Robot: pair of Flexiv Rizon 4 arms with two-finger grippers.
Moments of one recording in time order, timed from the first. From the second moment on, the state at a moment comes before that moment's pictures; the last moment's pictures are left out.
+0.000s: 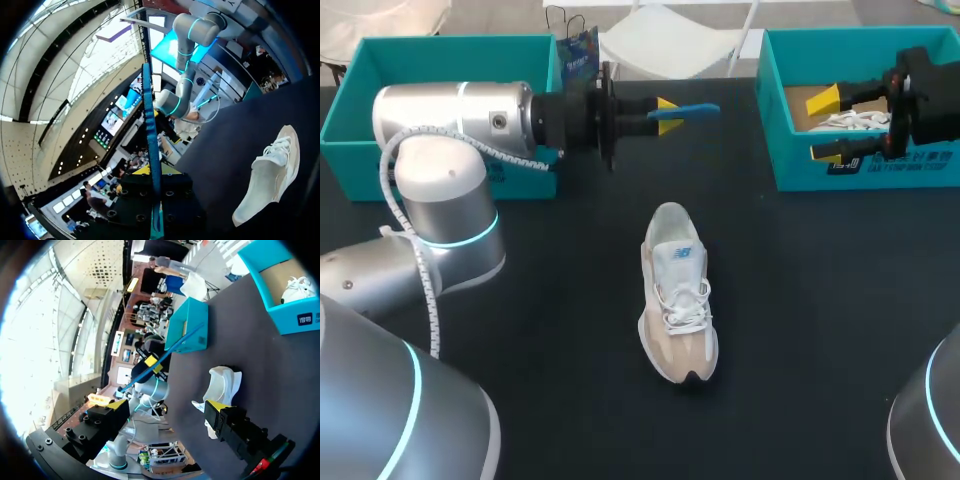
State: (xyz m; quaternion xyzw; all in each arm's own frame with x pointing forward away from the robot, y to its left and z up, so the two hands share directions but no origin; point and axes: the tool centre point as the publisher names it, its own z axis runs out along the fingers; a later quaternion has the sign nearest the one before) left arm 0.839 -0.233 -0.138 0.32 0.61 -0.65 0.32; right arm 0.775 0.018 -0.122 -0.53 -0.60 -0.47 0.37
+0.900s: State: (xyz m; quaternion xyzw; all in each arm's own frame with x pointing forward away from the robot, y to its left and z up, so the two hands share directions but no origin) left arm 0.838 -0.235 -0.134 0.49 0.49 -0.50 0.53; right arm 0.775 0.018 -0.122 -0.53 -0.60 -0.47 0.37
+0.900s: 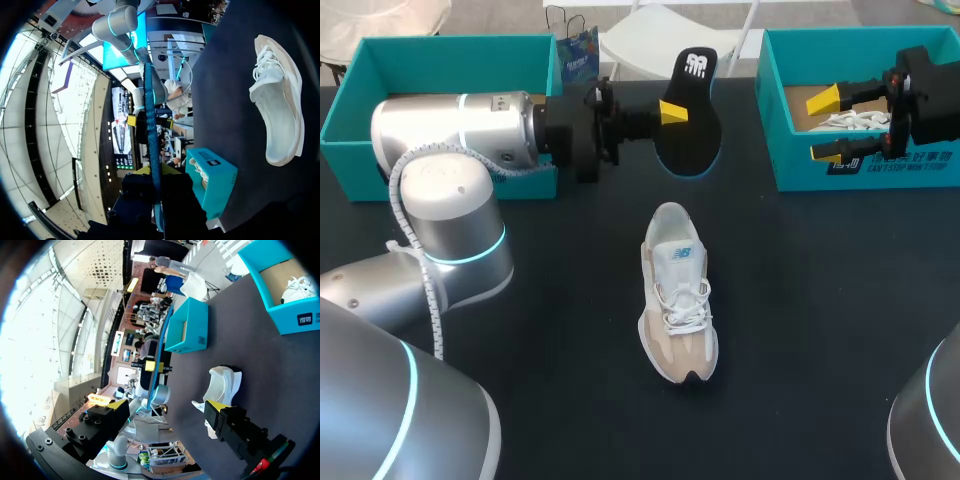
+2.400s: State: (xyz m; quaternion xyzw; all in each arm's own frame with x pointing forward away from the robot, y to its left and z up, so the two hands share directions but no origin) left arm 0.835 -0.312 -0.136 0.49 0.45 -0.46 0.58; right arm 0.775 0.080 -0.139 -0.50 -0.59 -0.50 0.39
